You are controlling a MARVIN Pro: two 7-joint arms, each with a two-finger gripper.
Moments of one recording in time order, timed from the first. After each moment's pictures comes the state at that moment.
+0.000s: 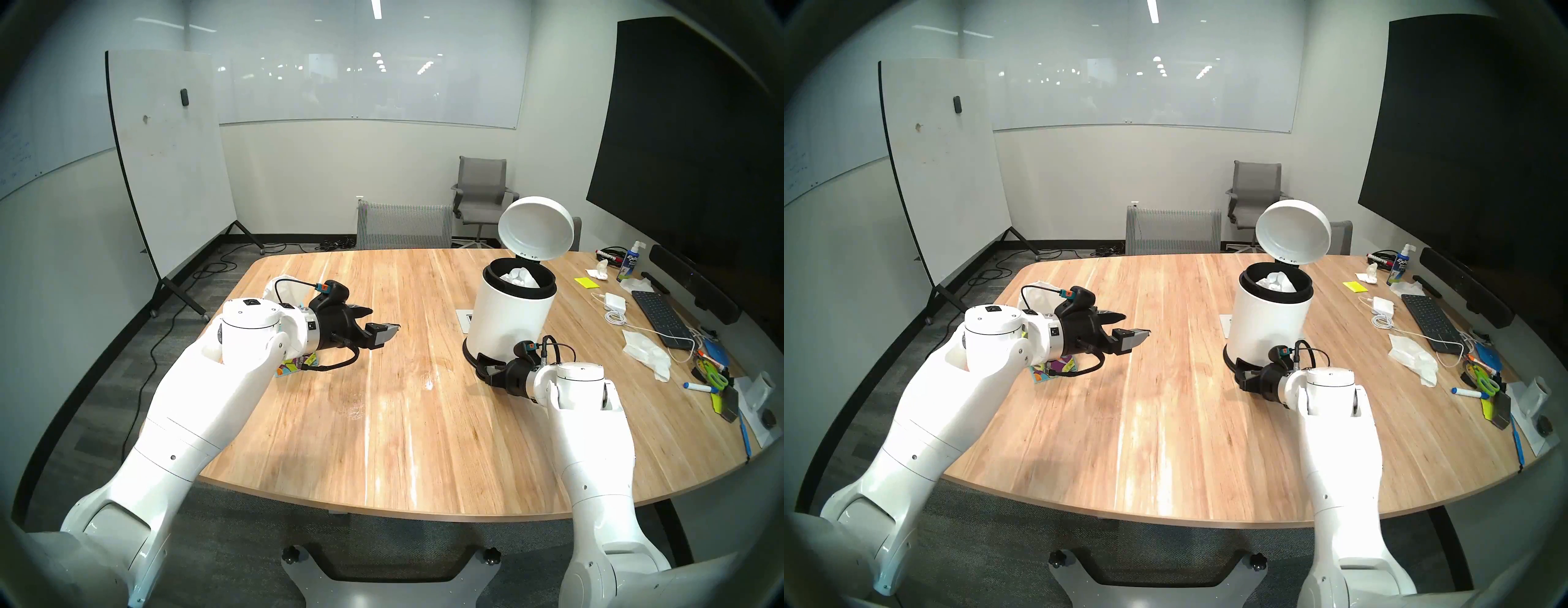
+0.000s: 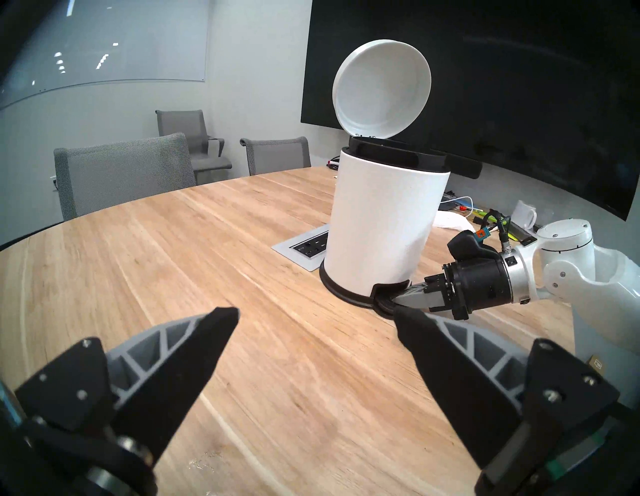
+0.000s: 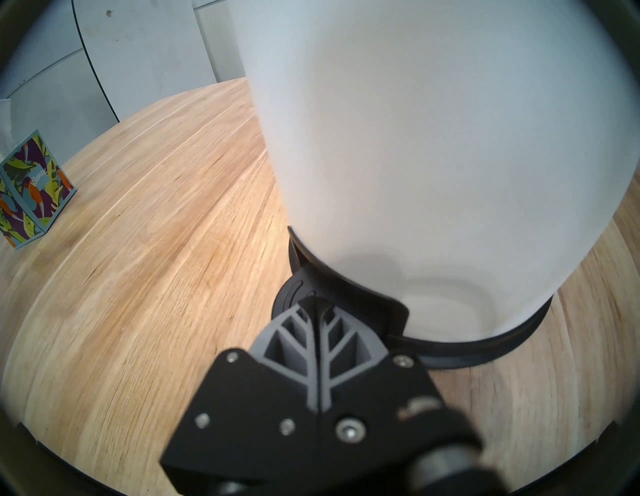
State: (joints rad) left arm 1.19 -1.11 -1.24 -1.64 -0.49 0.60 -0.54; right arm -1.31 -1.47 1.79 -1.37 -0.21 0.66 0.64
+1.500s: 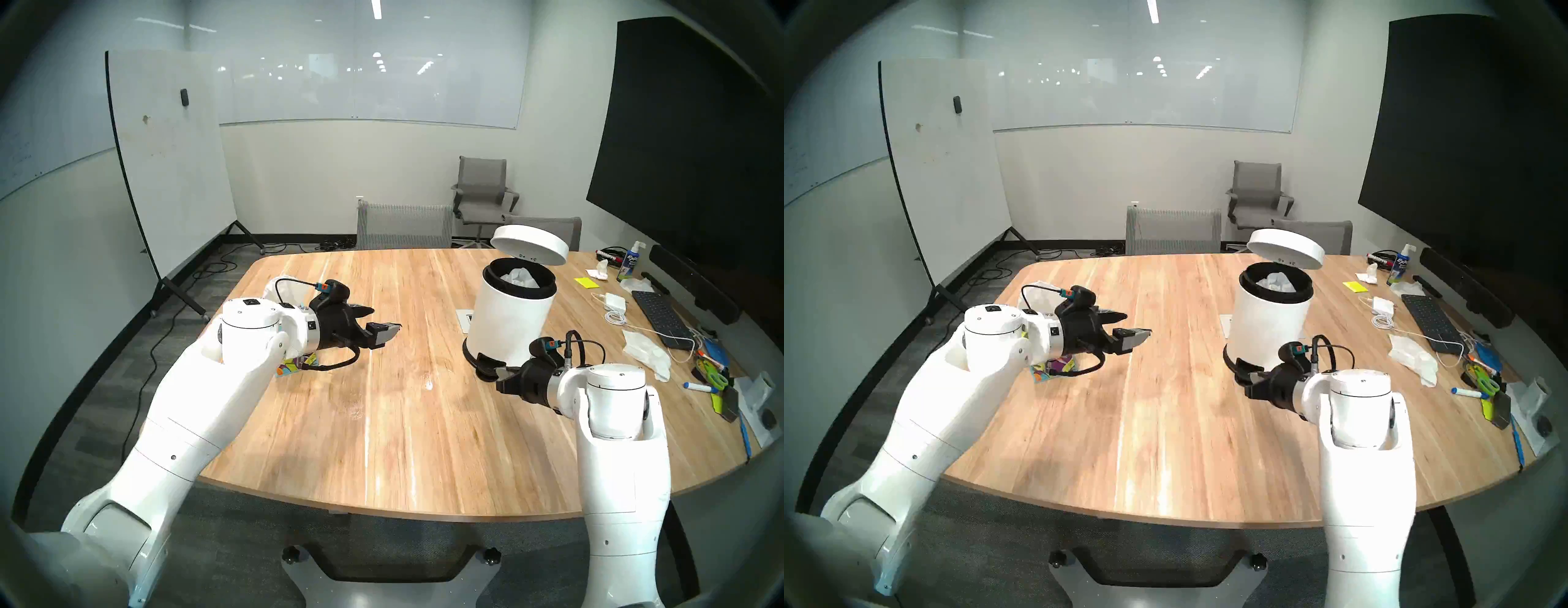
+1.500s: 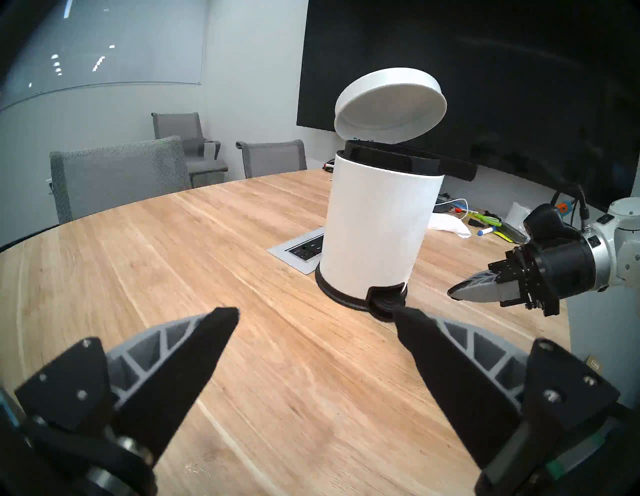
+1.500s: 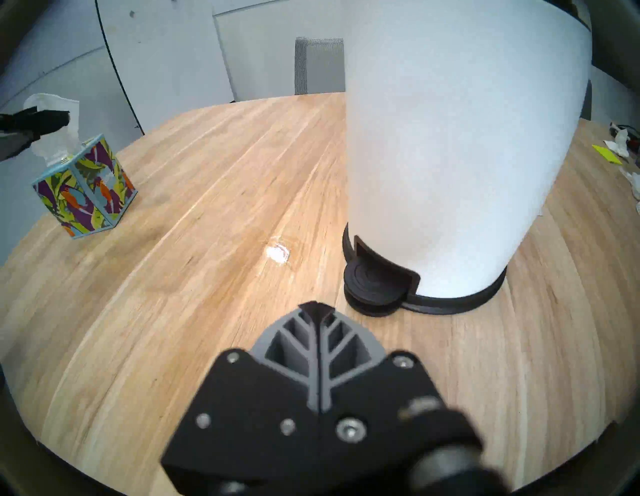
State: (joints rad) left arm 1.19 -1.11 -1.24 -1.64 -0.49 0.60 -0.55; right arm -1.58 -1.49 1.80 -1.92 -0.24 0.88 0.73
